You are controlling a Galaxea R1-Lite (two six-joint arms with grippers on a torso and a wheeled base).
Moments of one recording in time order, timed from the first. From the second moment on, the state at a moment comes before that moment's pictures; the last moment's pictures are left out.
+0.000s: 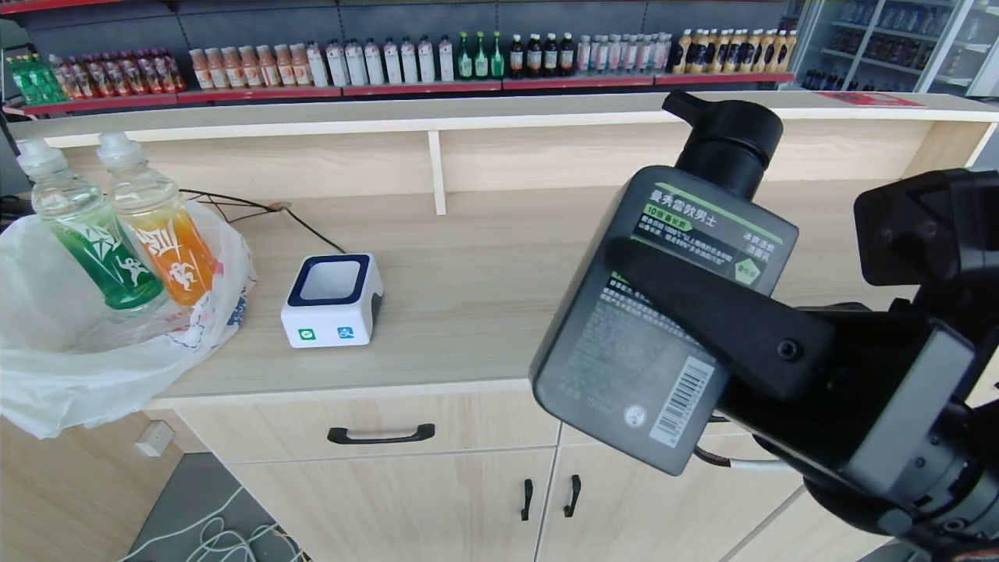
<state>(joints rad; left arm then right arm) 0.00 0.00 0.00 0.00 0.00 0.01 0.92 1.56 -0.50 -1.57 0.23 0.74</state>
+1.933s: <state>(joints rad) 0.00 0.00 0.00 0.00 0.00 0.01 0.98 1.63 -0.61 -1.57 0.28 0.65</state>
